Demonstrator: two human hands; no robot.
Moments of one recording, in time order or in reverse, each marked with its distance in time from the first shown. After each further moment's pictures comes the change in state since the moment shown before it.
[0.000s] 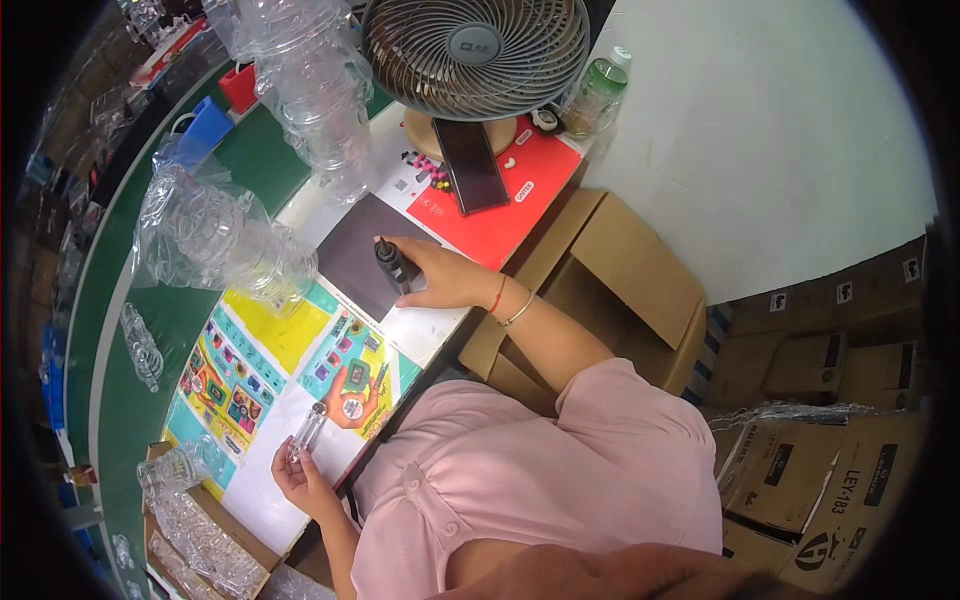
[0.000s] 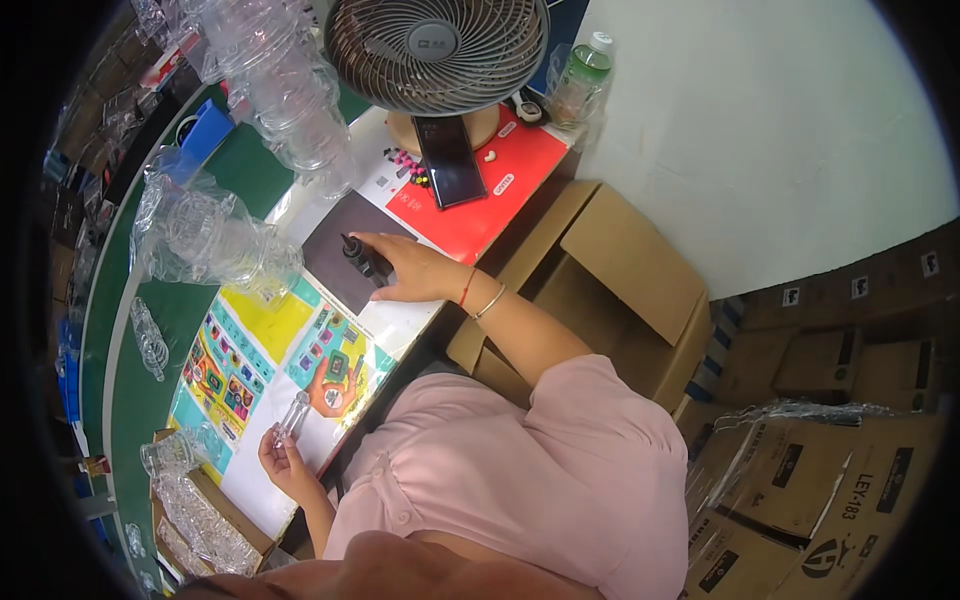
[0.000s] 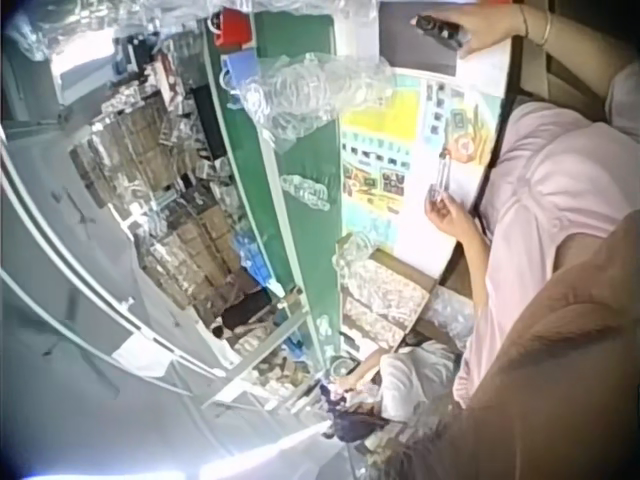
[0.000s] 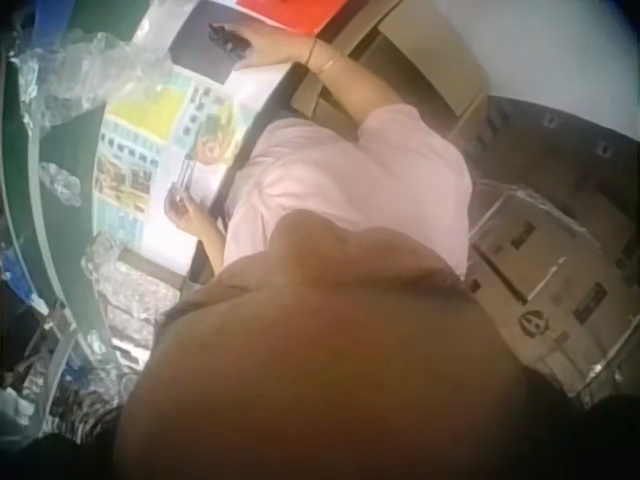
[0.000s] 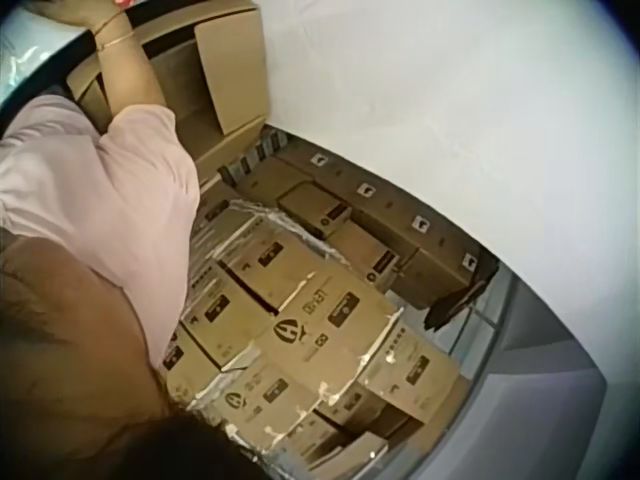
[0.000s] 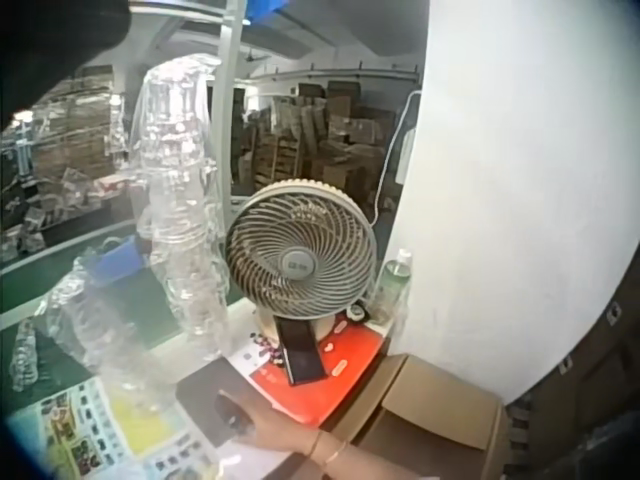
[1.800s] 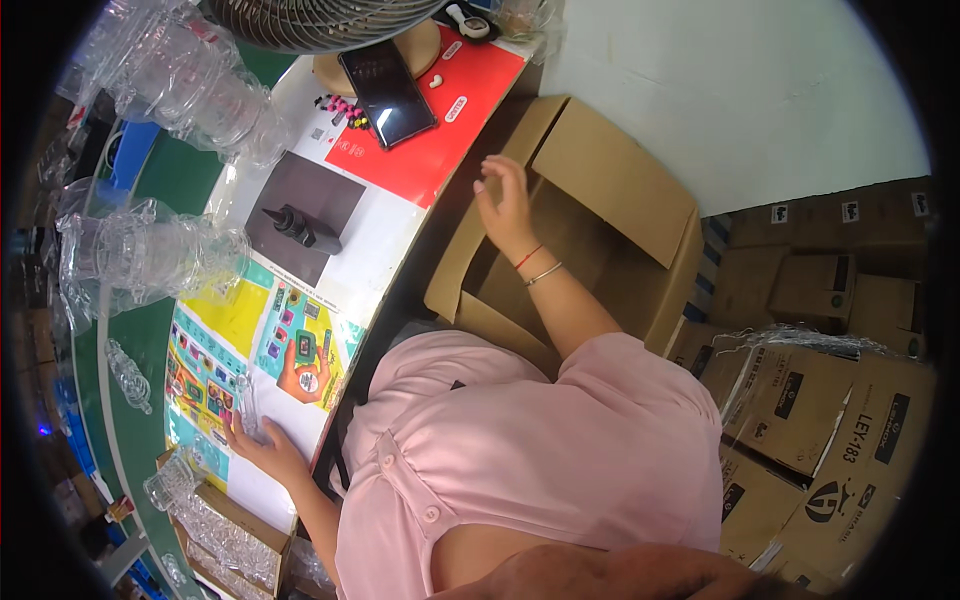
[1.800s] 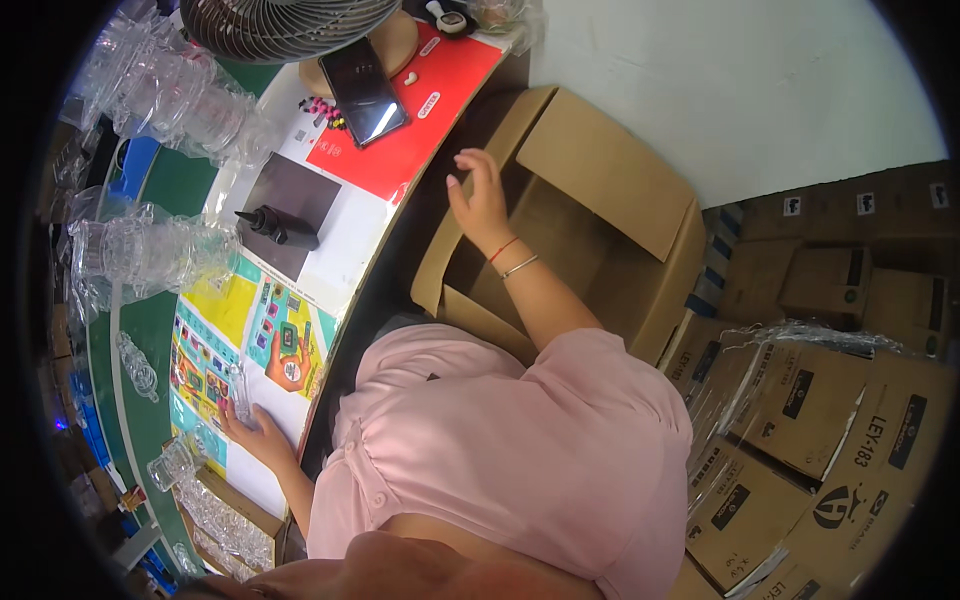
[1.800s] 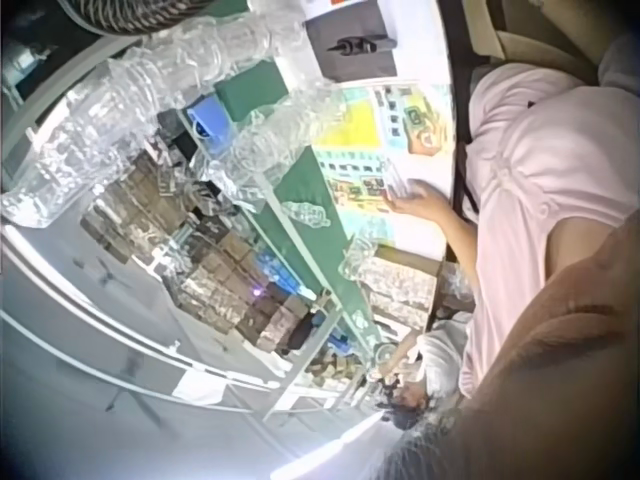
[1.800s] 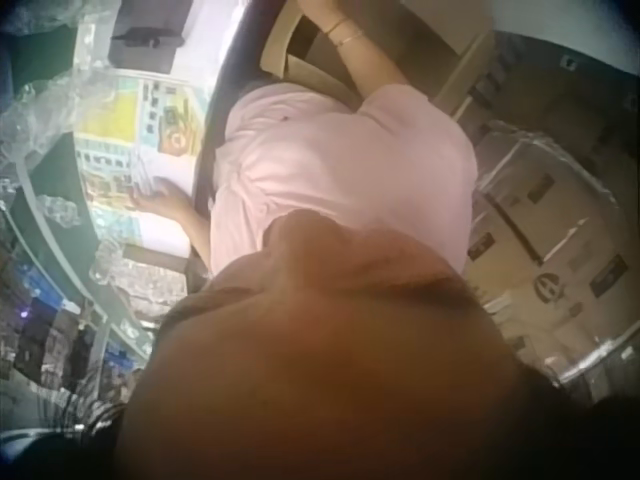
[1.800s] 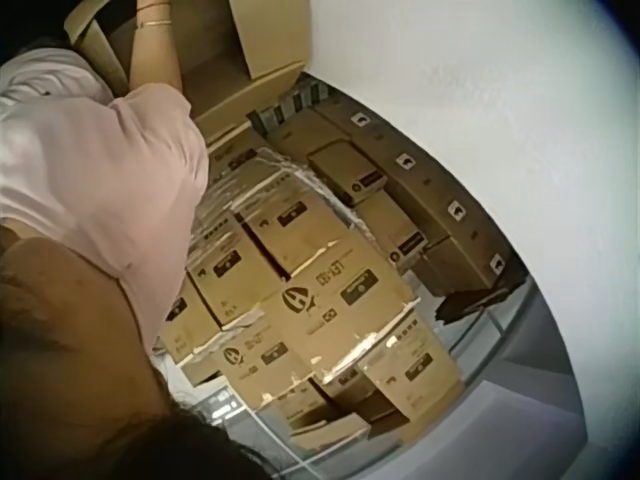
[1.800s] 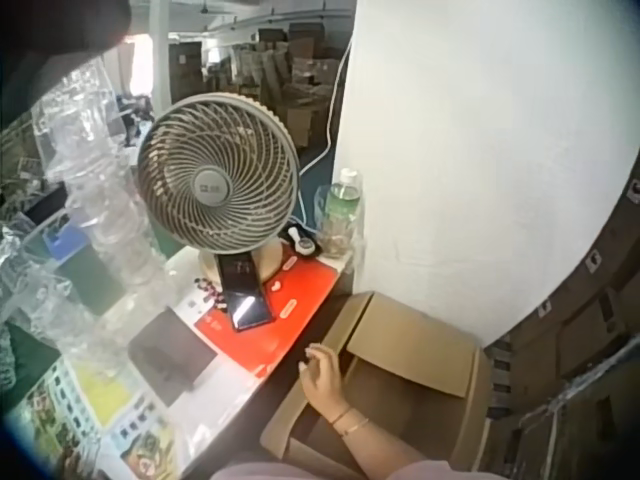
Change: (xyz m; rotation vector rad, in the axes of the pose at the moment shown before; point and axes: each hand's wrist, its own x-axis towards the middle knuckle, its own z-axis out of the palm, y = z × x) left_hand 0.034 0.002 0.002 0.901 -0.030 0.358; right_hand -0.132 0.115 -0.002 -0.239 1.058 0.101
